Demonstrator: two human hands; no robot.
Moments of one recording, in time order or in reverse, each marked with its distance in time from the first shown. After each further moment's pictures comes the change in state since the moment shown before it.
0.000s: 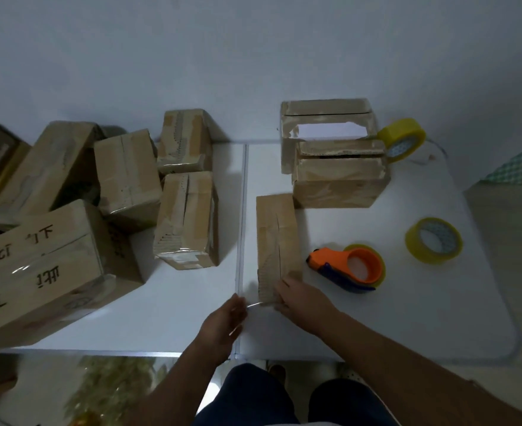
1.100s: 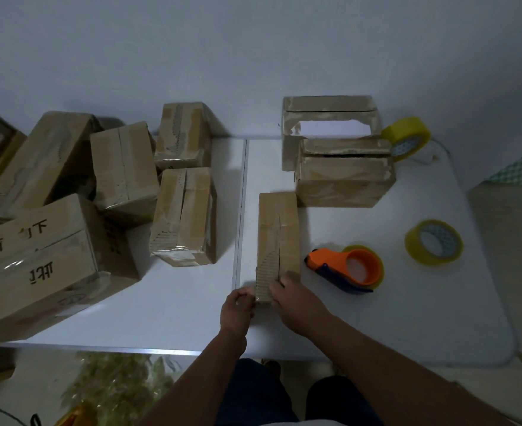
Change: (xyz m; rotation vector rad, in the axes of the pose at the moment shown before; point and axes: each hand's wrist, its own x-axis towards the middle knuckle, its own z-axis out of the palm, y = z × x) left_hand 0.025 -0.021 0.039 0.263 0.163 0.291; right_hand 0.010 0.002 0.017 0.004 0.027 0.031
